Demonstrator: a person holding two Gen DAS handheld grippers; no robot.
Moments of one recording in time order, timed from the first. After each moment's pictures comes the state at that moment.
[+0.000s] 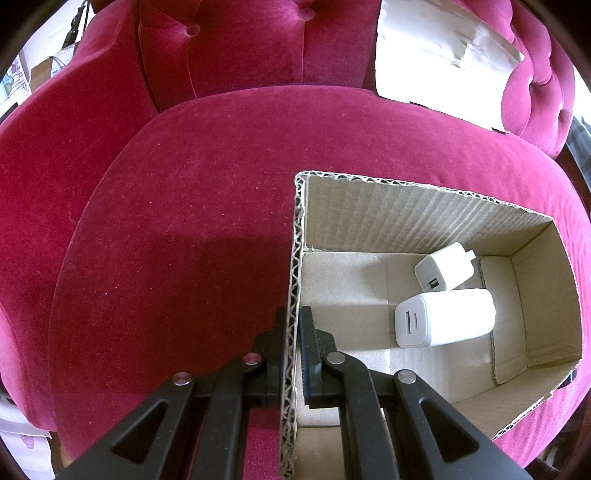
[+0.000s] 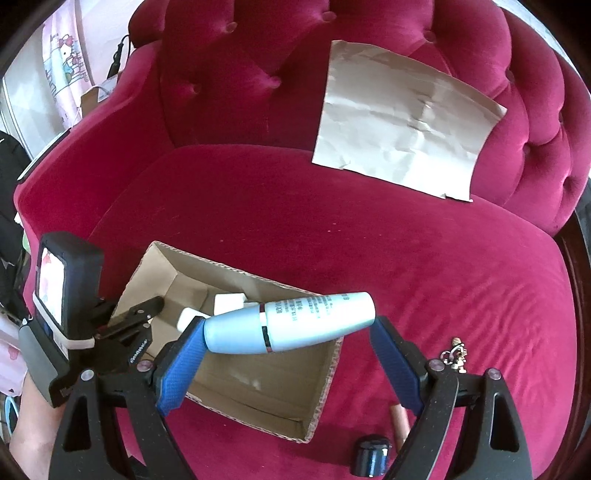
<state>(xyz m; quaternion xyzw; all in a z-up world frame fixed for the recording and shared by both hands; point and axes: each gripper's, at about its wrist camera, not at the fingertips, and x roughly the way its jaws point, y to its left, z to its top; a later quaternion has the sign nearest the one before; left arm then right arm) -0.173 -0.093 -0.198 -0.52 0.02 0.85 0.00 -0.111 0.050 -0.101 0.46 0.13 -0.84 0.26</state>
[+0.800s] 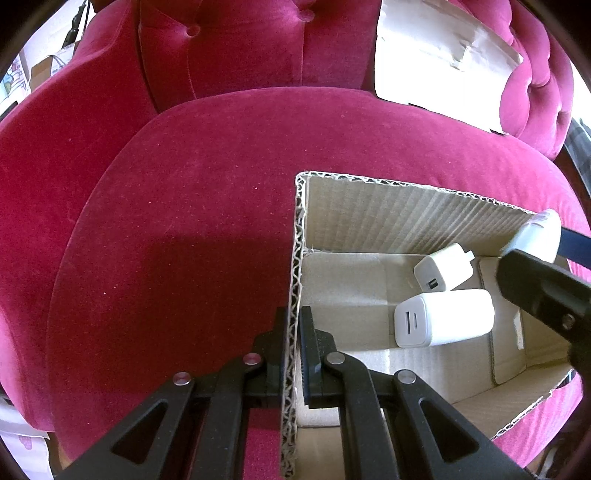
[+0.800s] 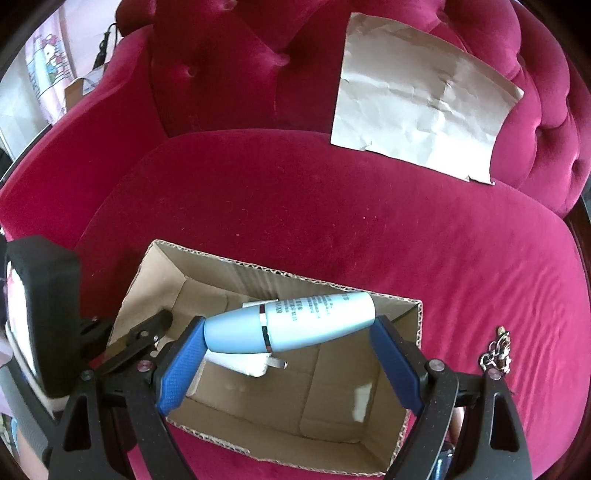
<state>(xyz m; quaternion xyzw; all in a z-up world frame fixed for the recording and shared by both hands) -0.183 -0.092 -0.202 -0.52 0.02 0.85 0.00 -0.116 0.003 -0.138 0.48 0.10 -0.84 0.23</state>
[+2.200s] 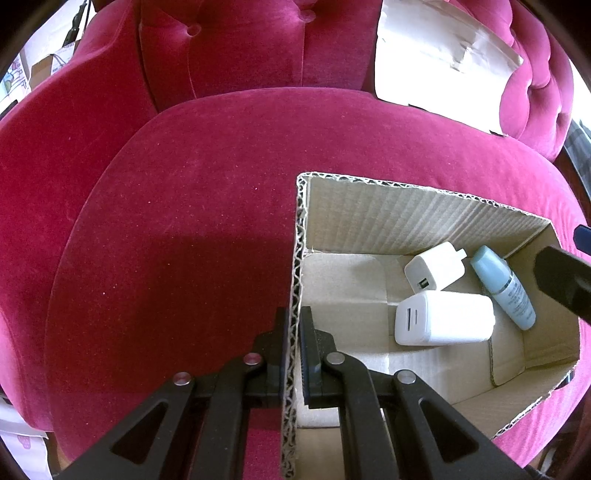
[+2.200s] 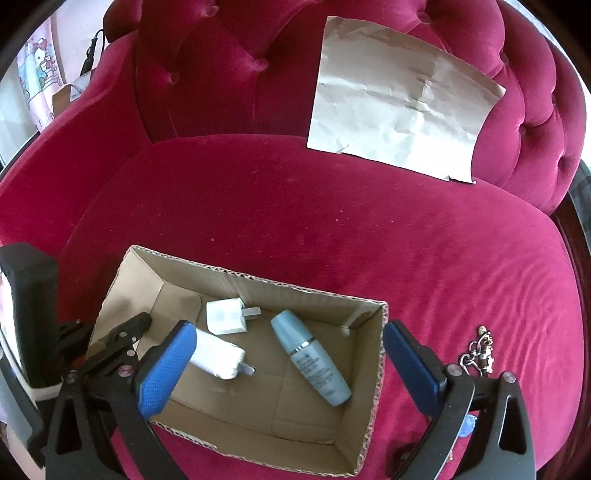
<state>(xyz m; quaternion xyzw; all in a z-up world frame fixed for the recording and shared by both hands) -0.174 -0.090 -0.201 -0.52 0.01 0.85 0.00 -0.122 0.024 -0.130 0.47 0.12 -0.85 0.21</state>
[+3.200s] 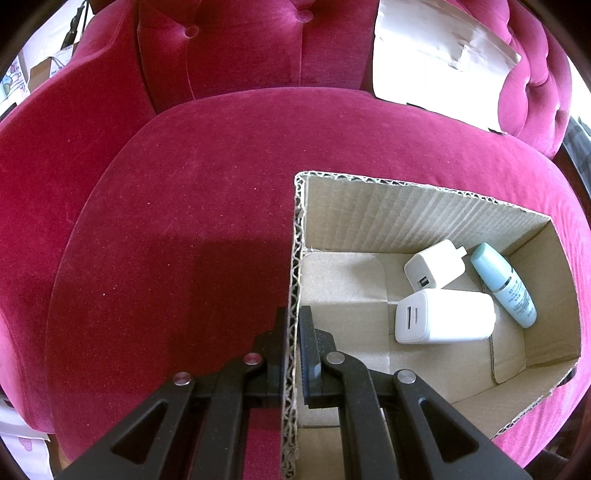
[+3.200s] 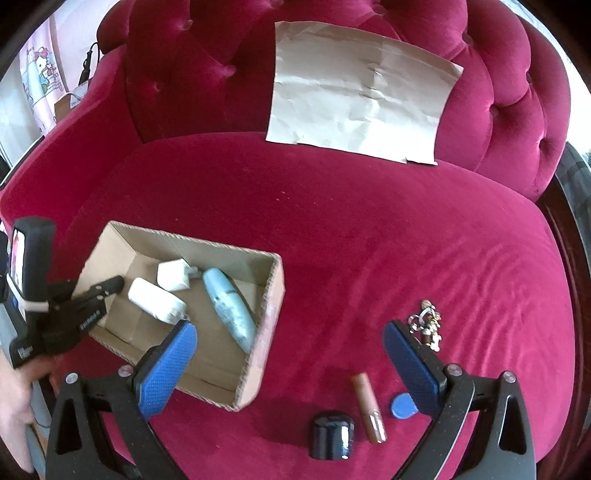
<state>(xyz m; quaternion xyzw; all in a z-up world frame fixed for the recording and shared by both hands) -0.179 -0.088 -0.203 -0.52 0.02 0.86 0.01 -0.118 0.115 -0.118 0.47 0.11 -0.84 0.22</state>
